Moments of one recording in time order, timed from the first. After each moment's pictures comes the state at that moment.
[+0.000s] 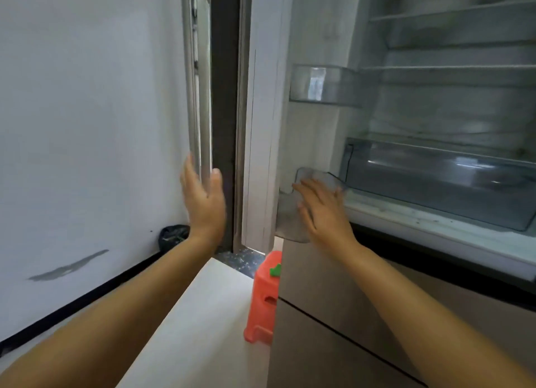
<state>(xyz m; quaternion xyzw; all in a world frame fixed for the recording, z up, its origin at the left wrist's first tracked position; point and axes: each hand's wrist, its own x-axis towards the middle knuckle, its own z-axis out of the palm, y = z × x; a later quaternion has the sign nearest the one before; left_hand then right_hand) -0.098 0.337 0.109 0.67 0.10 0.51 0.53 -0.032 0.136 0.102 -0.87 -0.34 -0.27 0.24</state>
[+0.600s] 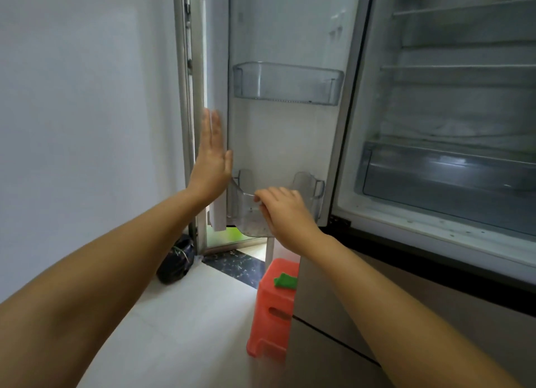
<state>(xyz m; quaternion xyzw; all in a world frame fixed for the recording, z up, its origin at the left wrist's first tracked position) 0.005 0.447 0.158 0.83 -0.06 0.50 0.22 0.004 0.264 0.111 -0.84 -0.42 -0.30 0.13</state>
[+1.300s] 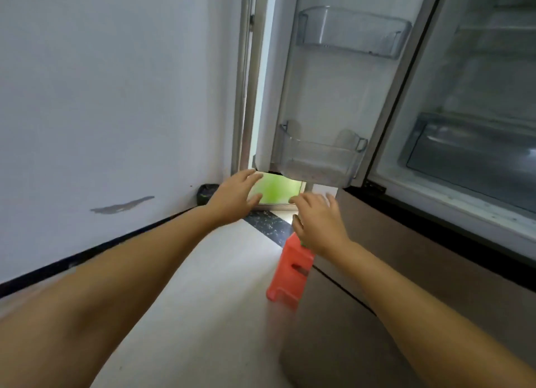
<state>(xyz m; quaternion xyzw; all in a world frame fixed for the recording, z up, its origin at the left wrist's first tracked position) -0.113 0.438 0.031 0.96 0.03 0.24 0.14 -0.060 0.233 0.028 -0.86 -0.42 -0.26 0.09</state>
